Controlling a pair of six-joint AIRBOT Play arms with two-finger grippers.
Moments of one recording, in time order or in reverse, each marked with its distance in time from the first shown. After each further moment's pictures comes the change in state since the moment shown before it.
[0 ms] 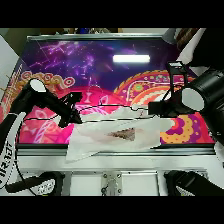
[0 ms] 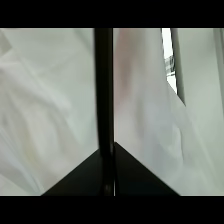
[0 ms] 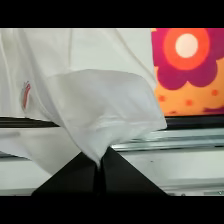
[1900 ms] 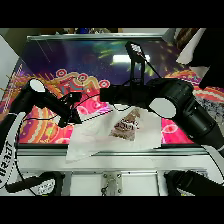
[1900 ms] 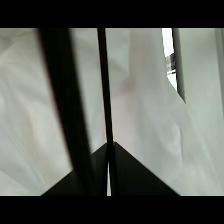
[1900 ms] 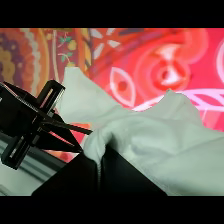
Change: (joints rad) left arm 0.002 -0.001 0.000 -0.001 -0.003 0.000; right arm 0.171 -0.097 0.000 0.316 -0.780 -0.005
